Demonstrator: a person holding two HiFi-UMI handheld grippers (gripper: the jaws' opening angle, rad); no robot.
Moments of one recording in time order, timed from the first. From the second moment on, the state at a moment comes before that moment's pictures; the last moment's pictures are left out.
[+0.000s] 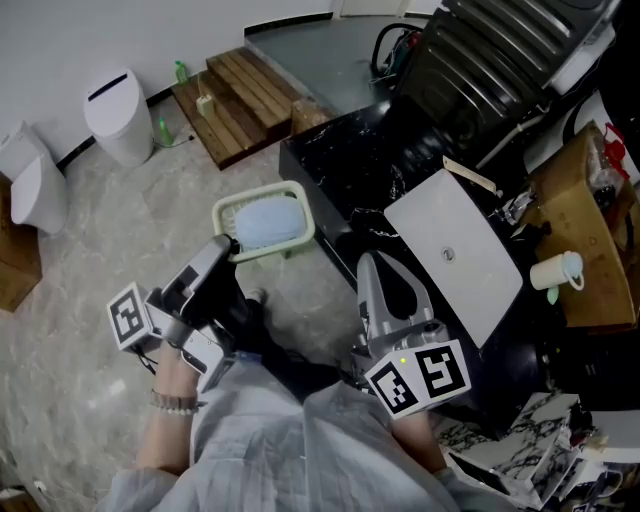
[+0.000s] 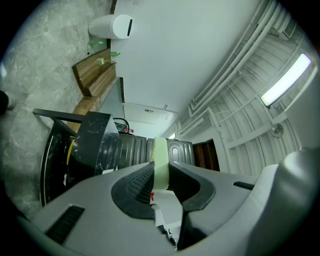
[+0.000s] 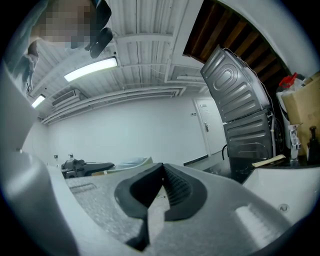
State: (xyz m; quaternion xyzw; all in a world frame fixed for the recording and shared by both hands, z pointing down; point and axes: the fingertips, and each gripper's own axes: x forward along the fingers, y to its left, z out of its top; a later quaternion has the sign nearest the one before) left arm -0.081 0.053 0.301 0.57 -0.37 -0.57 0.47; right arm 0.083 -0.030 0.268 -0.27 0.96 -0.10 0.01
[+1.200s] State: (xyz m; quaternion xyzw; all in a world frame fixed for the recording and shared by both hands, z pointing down) left arm -0.169 -0.161 0.301 0.62 -0.25 -0.46 0.59; right arm 0.007 -0.176 0.273 -0.44 0.89 -0.12 -0.01
